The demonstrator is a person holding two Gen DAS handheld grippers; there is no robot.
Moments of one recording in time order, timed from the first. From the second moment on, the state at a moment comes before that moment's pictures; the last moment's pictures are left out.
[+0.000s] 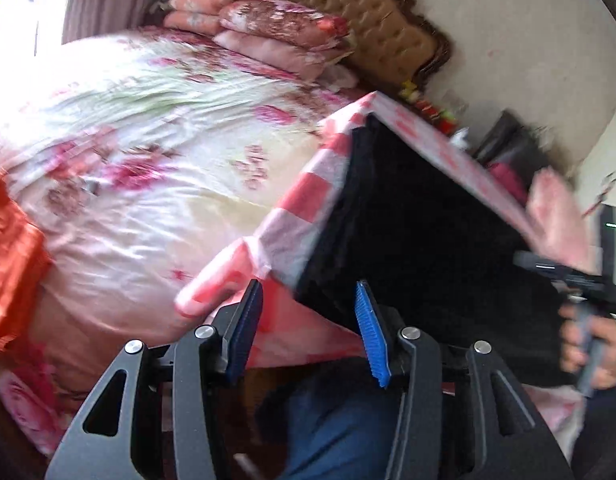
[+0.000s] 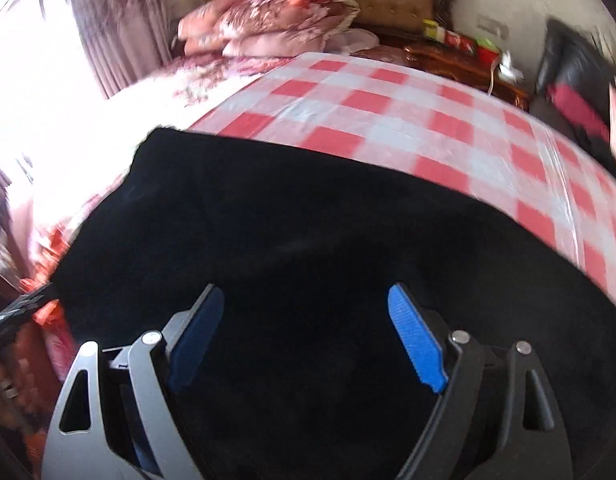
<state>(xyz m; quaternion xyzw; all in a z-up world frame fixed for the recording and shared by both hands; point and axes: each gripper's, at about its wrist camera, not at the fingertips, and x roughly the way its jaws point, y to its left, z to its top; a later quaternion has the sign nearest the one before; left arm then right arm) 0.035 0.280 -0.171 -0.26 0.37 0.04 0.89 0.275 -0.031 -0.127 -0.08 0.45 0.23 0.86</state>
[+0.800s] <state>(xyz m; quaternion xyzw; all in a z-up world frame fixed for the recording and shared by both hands) 0.042 0.295 -0.209 -0.49 0.31 -0.08 0.81 0.287 -0.010 -0.162 -0.11 0.47 0.19 0.86</state>
